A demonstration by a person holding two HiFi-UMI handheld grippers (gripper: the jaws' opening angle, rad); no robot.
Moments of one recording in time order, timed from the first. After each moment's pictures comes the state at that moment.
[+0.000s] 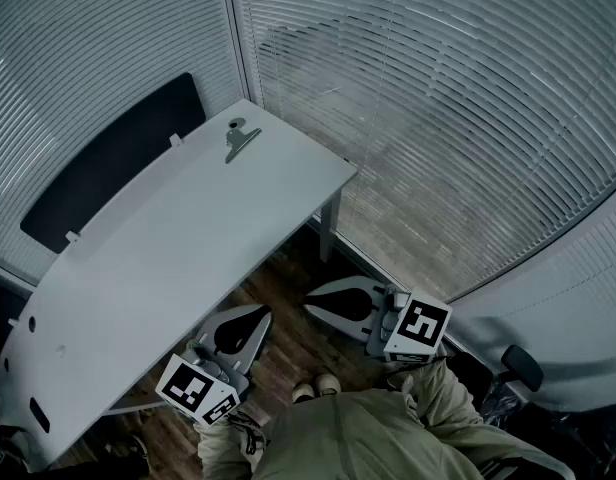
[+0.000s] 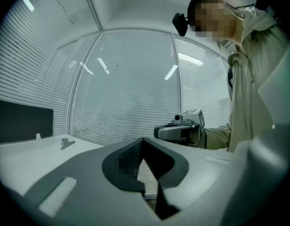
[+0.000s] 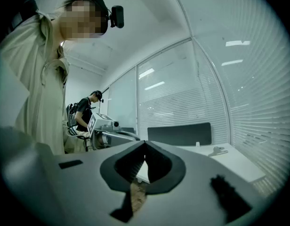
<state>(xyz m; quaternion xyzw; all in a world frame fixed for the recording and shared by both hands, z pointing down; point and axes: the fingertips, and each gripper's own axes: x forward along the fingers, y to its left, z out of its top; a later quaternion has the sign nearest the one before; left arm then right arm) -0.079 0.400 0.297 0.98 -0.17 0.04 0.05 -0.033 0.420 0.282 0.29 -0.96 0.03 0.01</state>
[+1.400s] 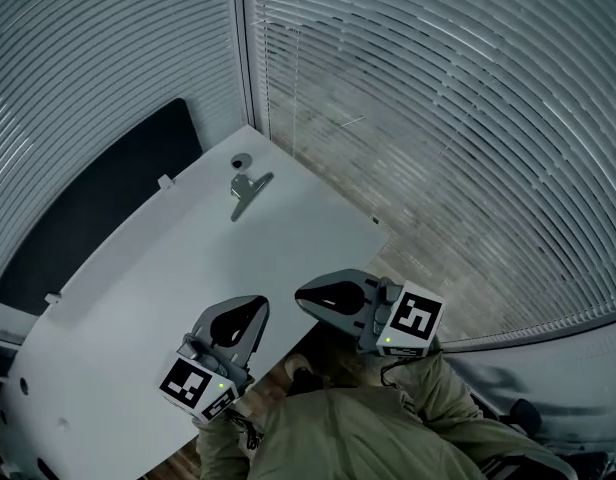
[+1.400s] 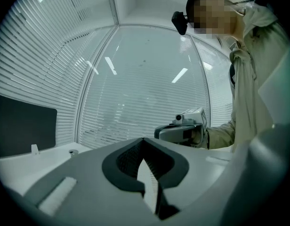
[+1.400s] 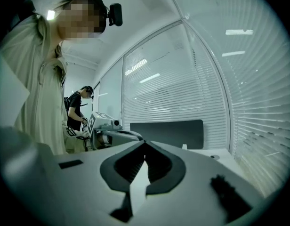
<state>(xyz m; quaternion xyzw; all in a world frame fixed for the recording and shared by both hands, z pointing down) -0.050 0.132 0.314 0.98 -0.17 0.02 0.06 -0.013 0.153 0.301 0.29 -0.96 0.05 0.04</state>
